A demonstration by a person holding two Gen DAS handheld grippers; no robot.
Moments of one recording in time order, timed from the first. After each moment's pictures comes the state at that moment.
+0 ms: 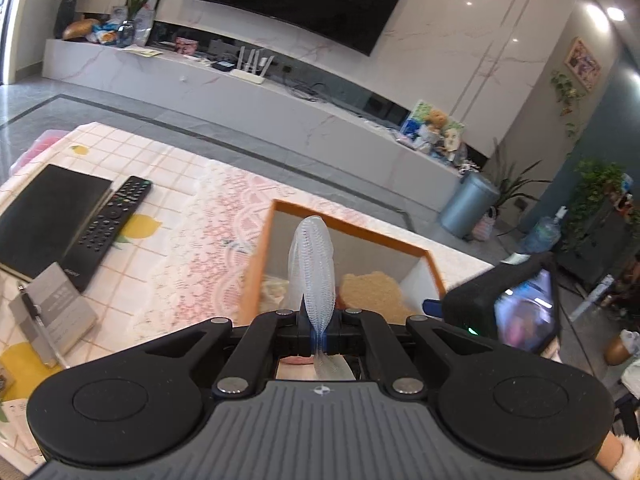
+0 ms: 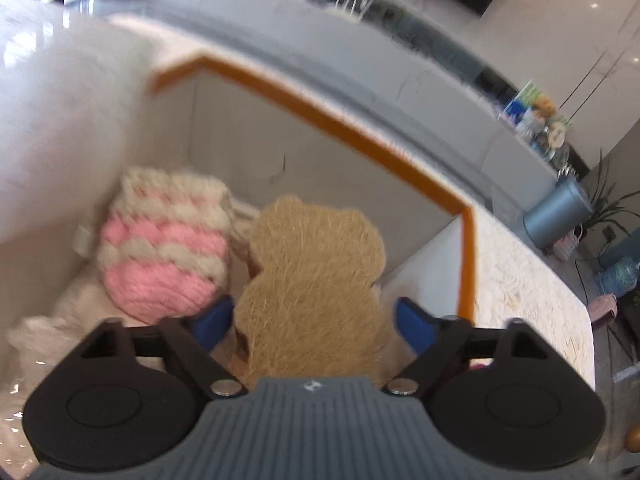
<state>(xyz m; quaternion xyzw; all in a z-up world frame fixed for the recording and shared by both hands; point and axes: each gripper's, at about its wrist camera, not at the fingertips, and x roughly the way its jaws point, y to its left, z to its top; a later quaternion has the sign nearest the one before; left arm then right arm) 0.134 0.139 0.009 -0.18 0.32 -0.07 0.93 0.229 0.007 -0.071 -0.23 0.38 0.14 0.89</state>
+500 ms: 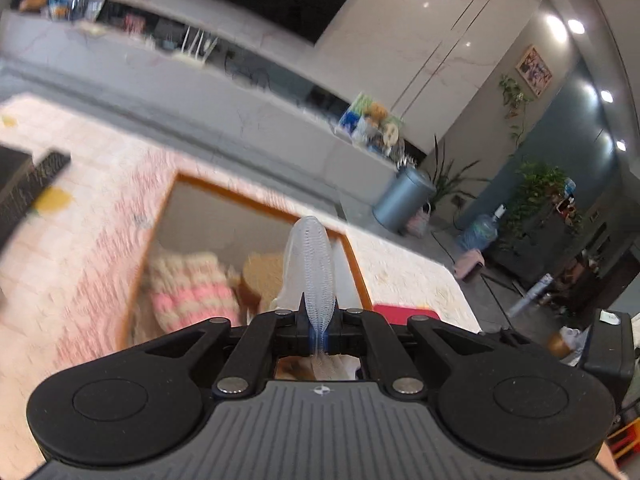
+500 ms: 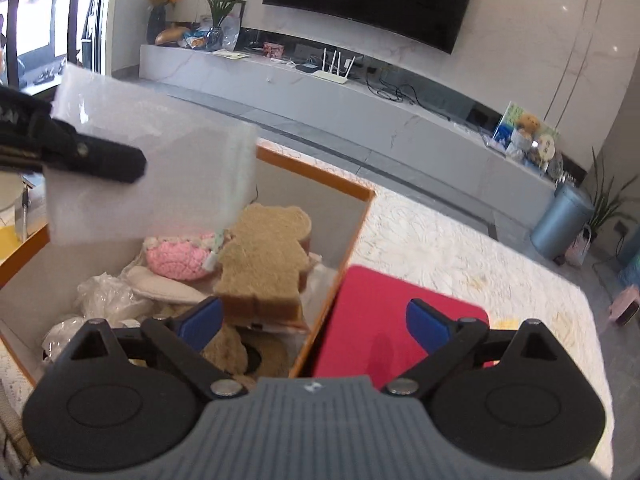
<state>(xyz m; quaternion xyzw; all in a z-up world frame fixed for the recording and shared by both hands) 0.149 0.100 -0.011 -0.23 0.33 -0.16 0.90 0.148 -0.089 -0.030 -0.15 0.32 0.16 0.92</state>
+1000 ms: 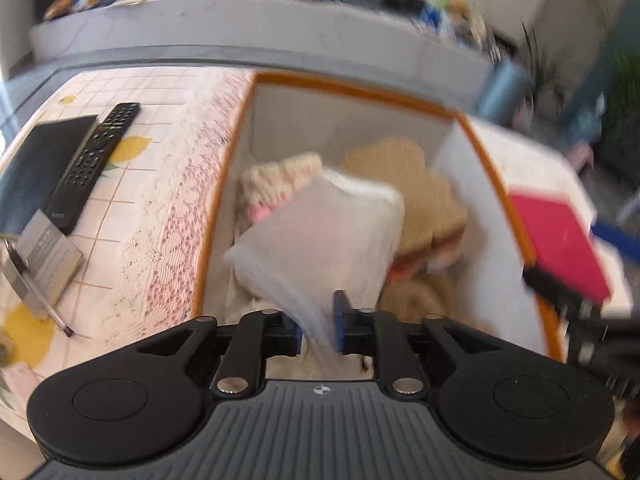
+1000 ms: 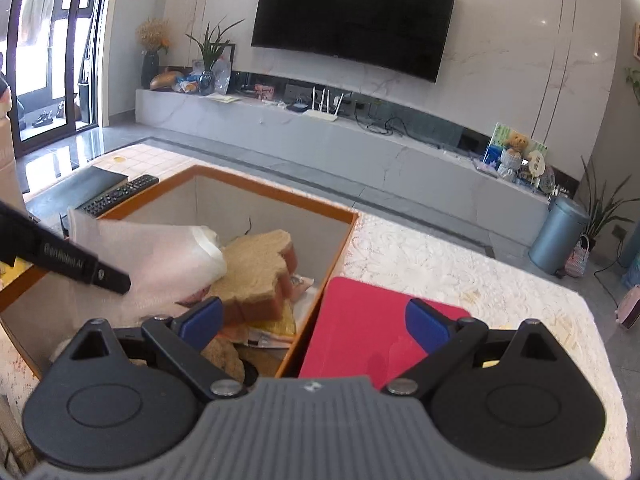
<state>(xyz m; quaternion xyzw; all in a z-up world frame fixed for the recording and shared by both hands) 0.163 0.083 -0.047 -0.06 0.47 -0.05 0.88 0.131 -0.106 -0.028 -0.11 0.28 0.16 0.94</state>
